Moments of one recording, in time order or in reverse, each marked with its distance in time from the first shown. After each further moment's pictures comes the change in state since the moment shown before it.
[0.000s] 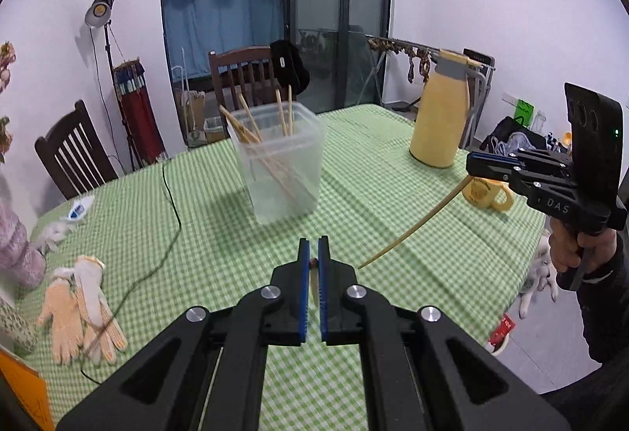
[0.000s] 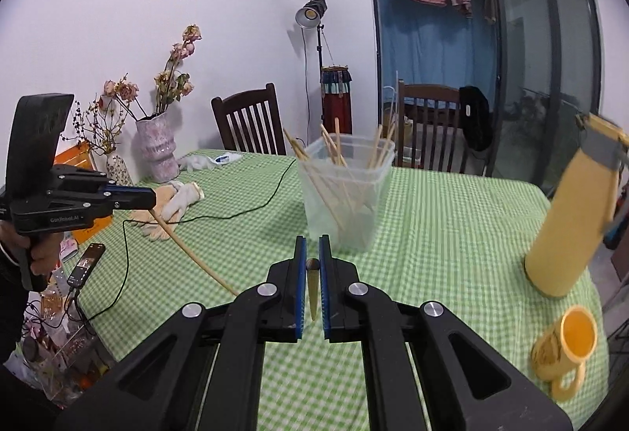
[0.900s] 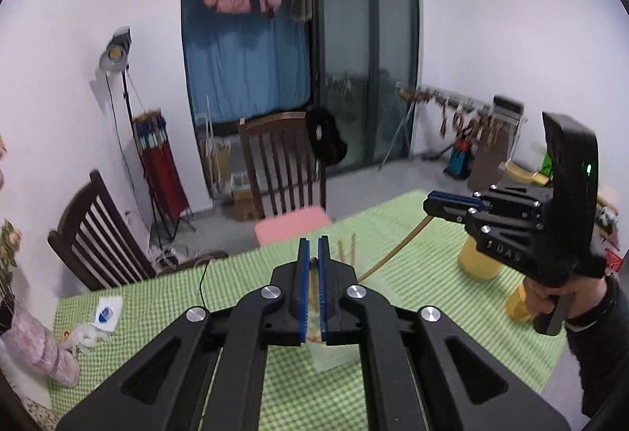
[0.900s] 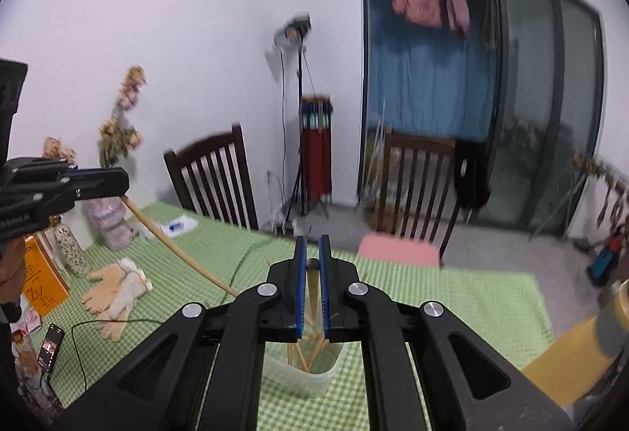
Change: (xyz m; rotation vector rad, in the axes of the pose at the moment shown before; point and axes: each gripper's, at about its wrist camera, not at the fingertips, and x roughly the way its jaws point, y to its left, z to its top) left arm 0.061 0.088 0.225 -0.022 -0.110 0.085; right arm 0.139 -0.061 0.190 -0.003 -0.011 -0.060
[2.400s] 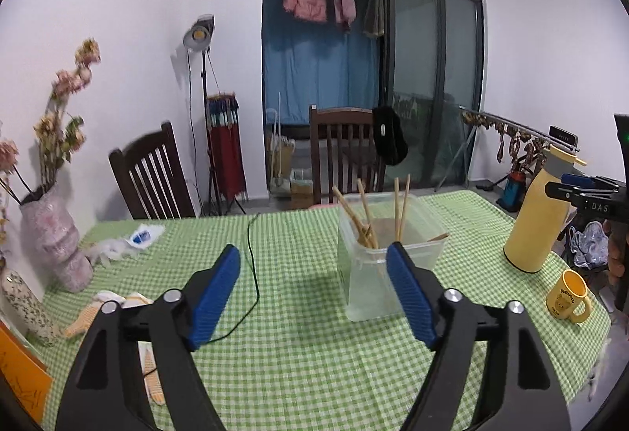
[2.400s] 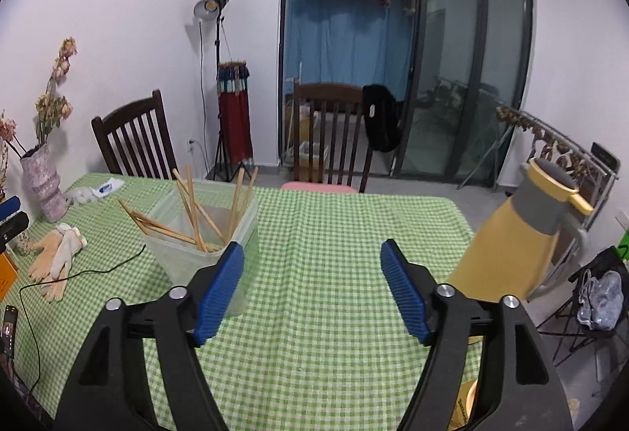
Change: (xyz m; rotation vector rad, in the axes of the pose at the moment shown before) left arm -0.064 -0.005 -0.163 -0.156 -0.128 0.231; right arm -0.082 -0.045 -0.094 0.078 0.064 -0.296
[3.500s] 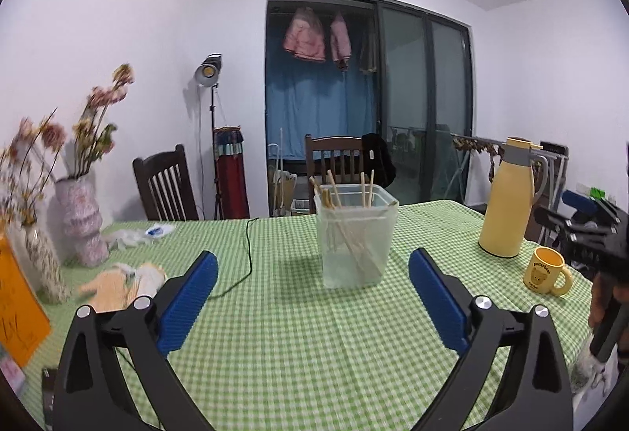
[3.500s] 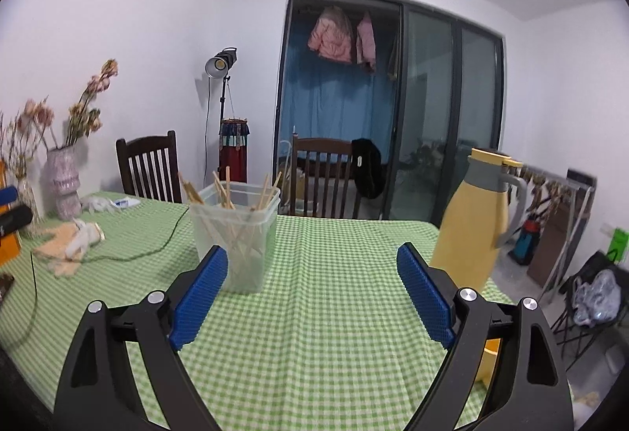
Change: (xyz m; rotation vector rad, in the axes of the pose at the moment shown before) left arm -0.126 -0.048 -0.122 -0.006 -0.160 0.016; right arm -0.113 0.045 -0.146 -0.029 -0.292 -0.062
